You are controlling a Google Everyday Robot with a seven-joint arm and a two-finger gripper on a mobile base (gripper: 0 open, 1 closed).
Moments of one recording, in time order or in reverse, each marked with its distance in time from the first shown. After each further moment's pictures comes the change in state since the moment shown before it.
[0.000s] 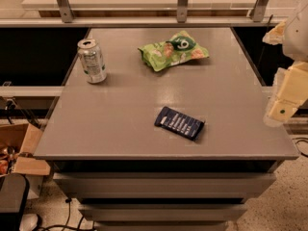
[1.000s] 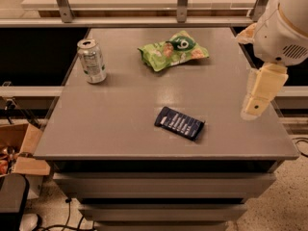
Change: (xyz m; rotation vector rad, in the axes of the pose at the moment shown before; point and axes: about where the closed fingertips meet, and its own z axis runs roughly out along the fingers) arm -0.030 -0.019 0.033 0.002 -0.067 -0.120
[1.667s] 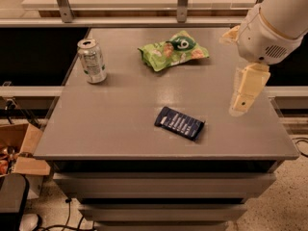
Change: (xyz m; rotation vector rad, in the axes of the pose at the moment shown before) arm -0.020 -0.014 0.024 -0.029 -0.054 -0.078
